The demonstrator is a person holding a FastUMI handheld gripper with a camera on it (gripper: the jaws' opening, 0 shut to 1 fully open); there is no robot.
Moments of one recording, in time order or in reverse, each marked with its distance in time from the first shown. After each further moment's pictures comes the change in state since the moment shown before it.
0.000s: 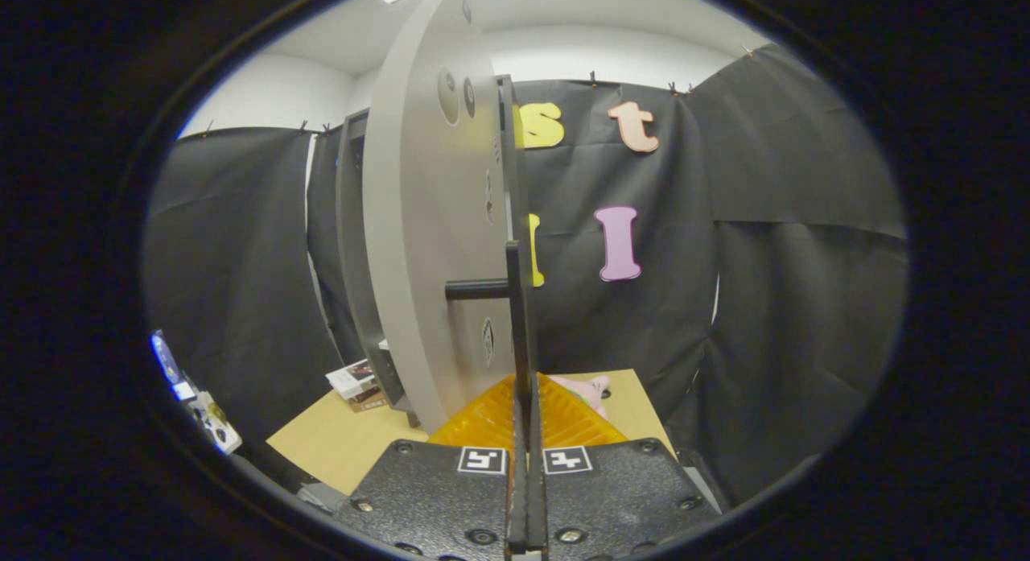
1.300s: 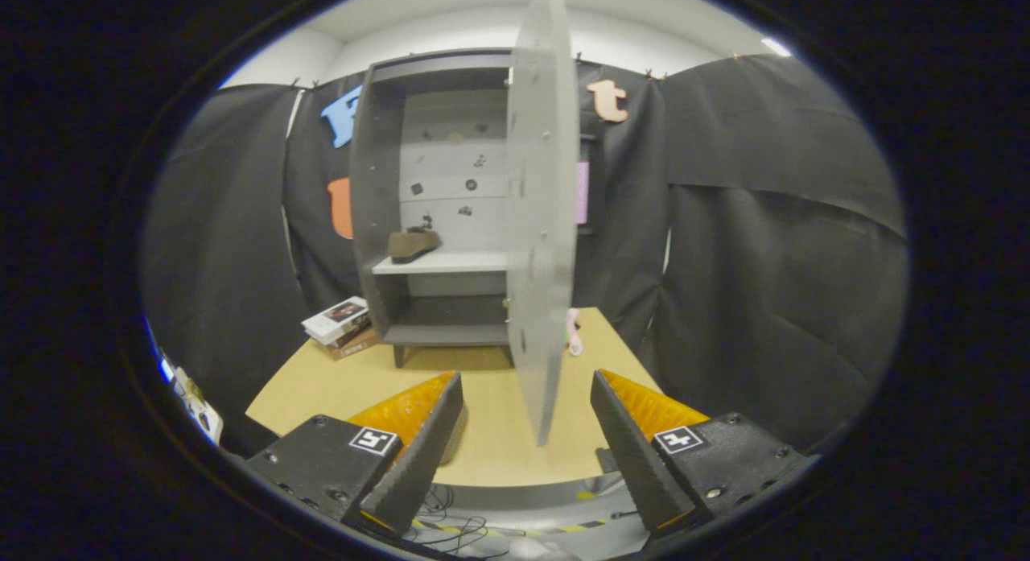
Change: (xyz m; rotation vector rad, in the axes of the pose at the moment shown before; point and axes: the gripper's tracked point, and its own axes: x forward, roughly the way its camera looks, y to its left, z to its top) arm -0.074 0.111 -0.144 -0.012 0.185 -0.169
